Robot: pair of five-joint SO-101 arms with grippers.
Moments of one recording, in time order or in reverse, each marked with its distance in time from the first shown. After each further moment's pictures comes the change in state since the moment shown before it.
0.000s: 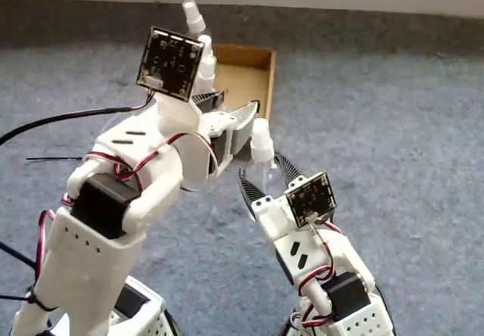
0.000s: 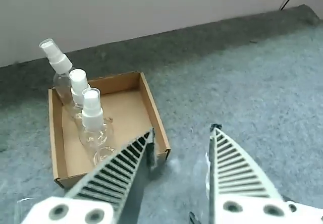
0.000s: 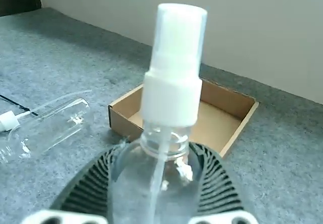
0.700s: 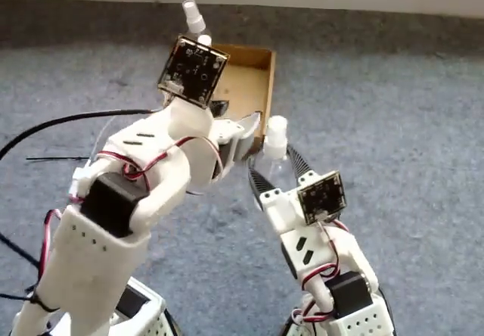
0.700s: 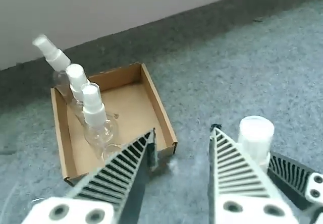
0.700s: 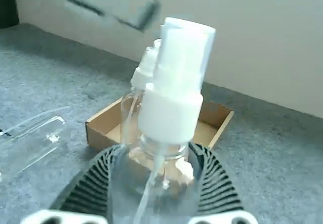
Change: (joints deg) left arm -0.7 -1.0 1.8 0.4 -3.6; right arm 6.3 0.0 0.0 -4.6 0.0
